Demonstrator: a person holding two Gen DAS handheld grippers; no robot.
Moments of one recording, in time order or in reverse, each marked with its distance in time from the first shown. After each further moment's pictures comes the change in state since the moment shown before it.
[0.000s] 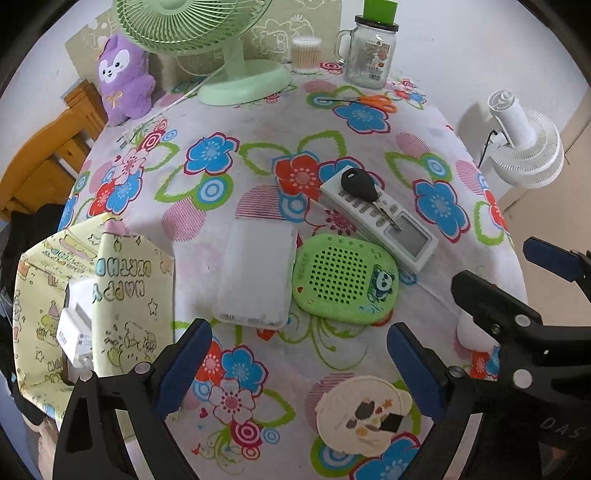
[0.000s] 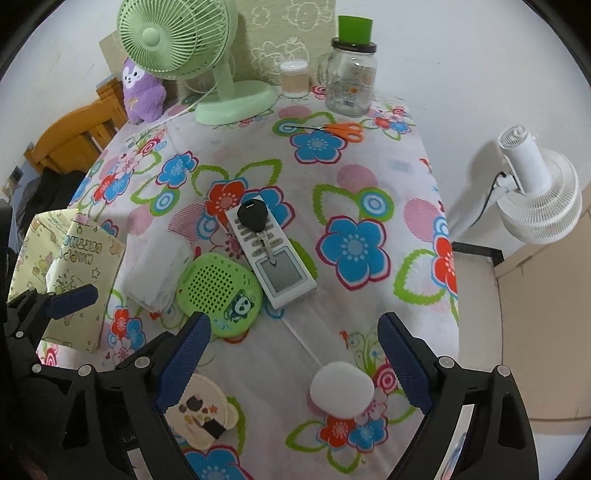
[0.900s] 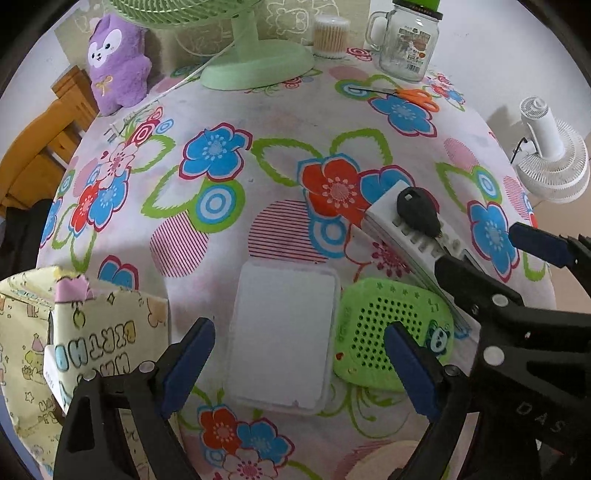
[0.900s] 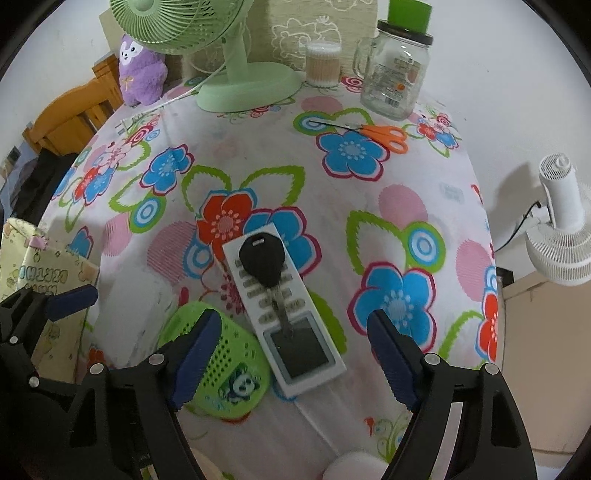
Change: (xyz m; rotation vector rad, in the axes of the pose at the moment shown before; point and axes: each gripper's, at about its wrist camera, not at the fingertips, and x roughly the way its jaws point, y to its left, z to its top) left arm 0.053 0.025 0.037 -0.036 0.045 0.013; right arm 0.070 0.018 0.051 -0.075 0.032 0.004
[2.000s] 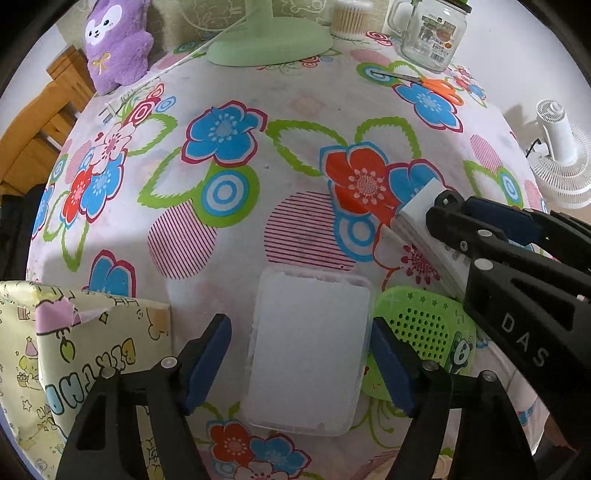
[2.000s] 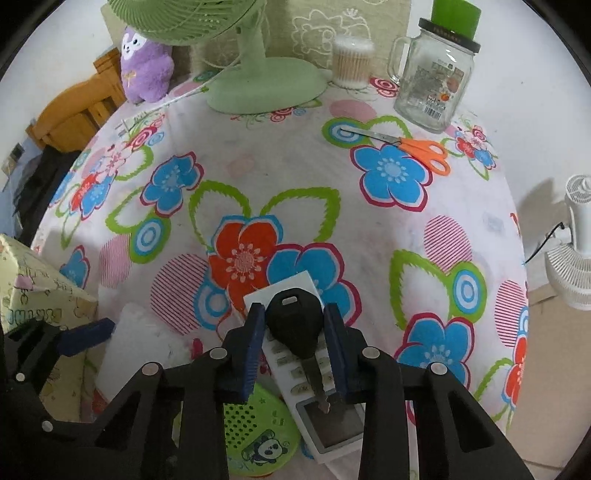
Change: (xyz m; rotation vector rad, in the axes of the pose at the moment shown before) left arm 0.022 0.020 0.016 -0.026 0.073 -0.010; right arm 0.031 0.021 0.029 -0.031 0.017 0.023
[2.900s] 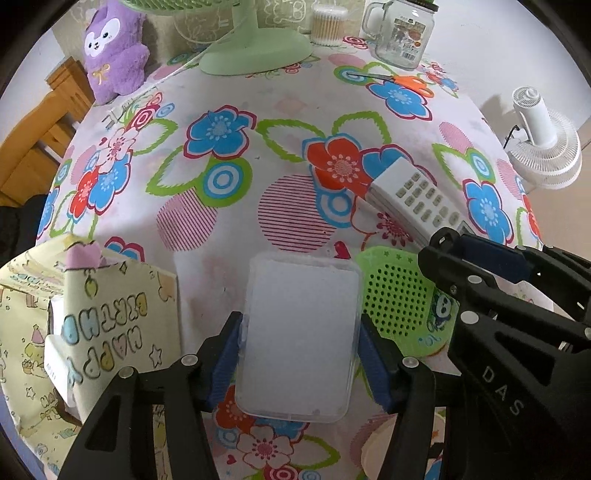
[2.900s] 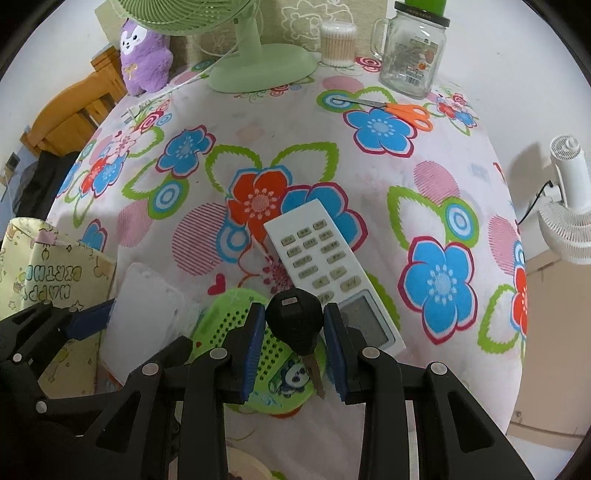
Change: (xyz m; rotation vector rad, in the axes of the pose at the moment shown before) left arm -0.032 -0.003 -0.043 0.054 -0.035 -0.024; right arm -0.026 0.011 -0.042 0.088 0.039 0.011
